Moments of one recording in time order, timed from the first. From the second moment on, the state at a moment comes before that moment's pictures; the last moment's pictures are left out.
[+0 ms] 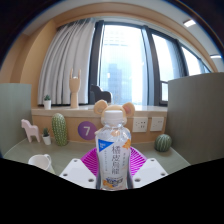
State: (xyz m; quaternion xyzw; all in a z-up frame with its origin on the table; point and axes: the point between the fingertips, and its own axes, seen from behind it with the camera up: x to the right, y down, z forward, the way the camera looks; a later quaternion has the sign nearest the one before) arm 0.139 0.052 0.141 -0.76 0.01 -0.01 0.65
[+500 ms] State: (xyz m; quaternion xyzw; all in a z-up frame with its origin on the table) arm 0.147 0.043 0.112 -0.77 0.02 0.00 0.64
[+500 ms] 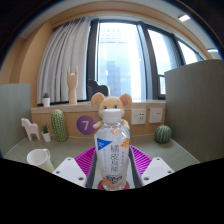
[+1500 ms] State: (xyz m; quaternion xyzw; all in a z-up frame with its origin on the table) arm 0.002 -0.170 0.140 -0.80 0.00 0.05 0.60
